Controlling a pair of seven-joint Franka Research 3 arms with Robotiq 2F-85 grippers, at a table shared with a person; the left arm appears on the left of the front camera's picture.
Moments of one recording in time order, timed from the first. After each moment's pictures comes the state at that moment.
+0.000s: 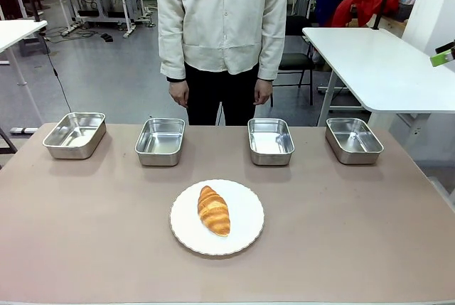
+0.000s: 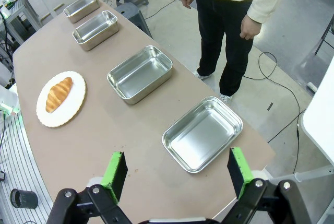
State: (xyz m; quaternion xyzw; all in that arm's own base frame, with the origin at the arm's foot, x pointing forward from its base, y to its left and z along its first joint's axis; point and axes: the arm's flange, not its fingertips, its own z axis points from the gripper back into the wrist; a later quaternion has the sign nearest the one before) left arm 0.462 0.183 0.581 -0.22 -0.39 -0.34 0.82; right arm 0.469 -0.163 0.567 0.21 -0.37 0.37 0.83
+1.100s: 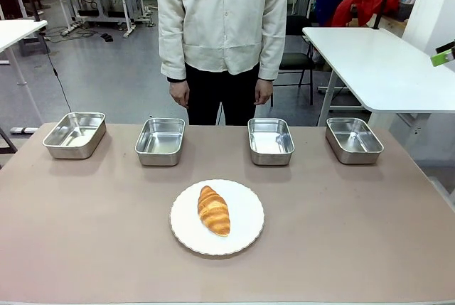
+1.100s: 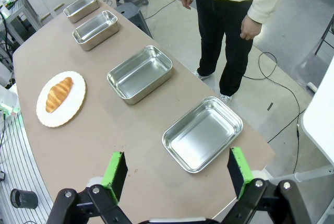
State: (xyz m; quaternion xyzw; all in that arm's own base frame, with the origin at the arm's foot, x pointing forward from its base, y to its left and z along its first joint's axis) left arm 0.462 0.183 0.581 -0.22 -0.39 -0.34 0.82; right arm 0.469 -0.163 0.567 0.21 -0.37 0.37 0.83
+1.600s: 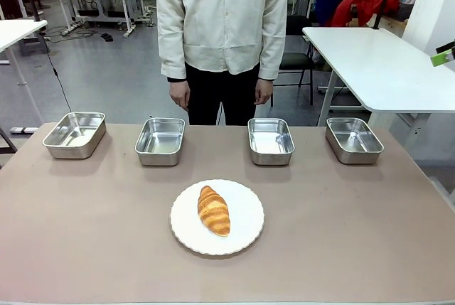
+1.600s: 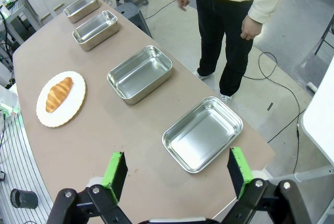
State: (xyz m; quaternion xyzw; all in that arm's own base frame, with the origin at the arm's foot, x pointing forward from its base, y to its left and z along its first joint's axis) left arm 0.462 0.183 0.581 -0.22 -0.39 -0.34 0.82; right arm 0.469 -0.163 0.567 0.21 -0.37 0.37 0.83
